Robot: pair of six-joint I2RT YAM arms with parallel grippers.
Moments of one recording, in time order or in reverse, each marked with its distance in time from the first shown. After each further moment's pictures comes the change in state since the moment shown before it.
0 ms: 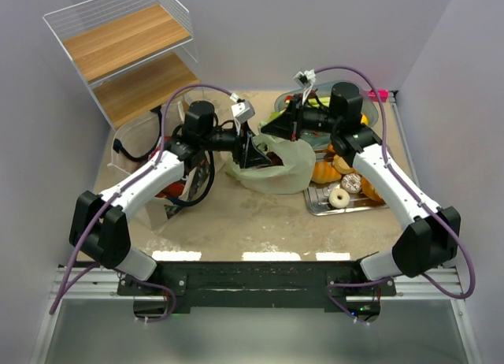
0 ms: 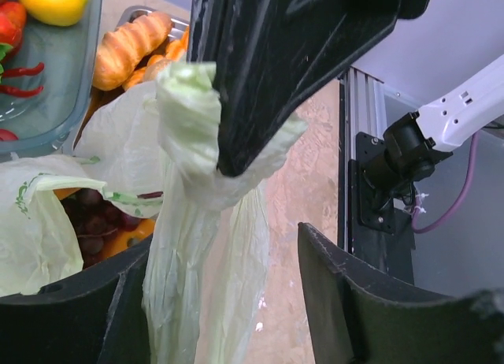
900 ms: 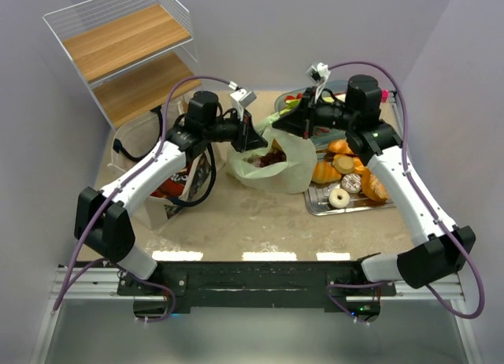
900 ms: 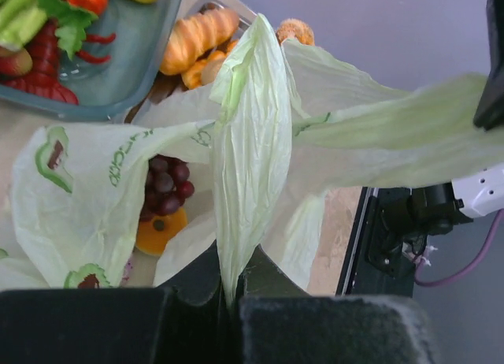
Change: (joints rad) left arm 0.000 0.035 0.146 -0.166 -0.206 -0.114; right arm -0.040 -0.080 0.134 -0.230 0.011 -0.213
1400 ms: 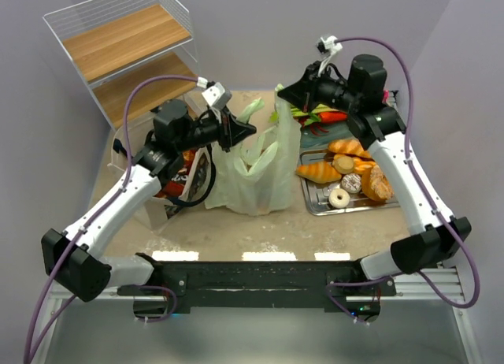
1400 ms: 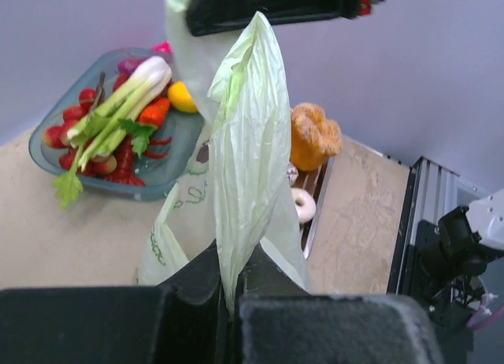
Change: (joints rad) left arm -0.004 -0.281 -0.163 0.179 -0.125 0.054; right arm -0.005 0.118 0.190 -0.057 0.286 0.013
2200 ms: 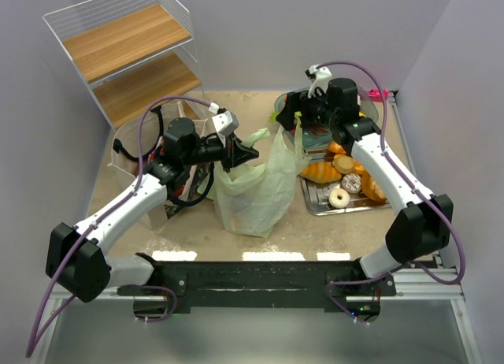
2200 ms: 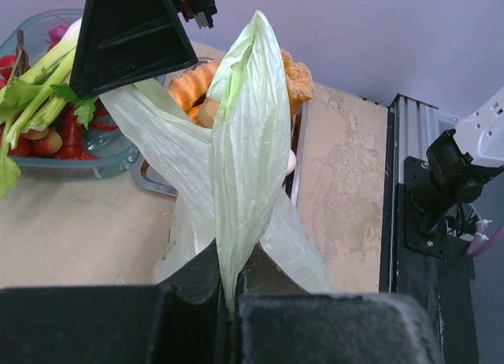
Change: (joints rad) left arm -0.002 0.000 -0.193 0.137 0.158 0.094; right arm -0.005 0.051 -0.235 0.059 0.292 -0.045
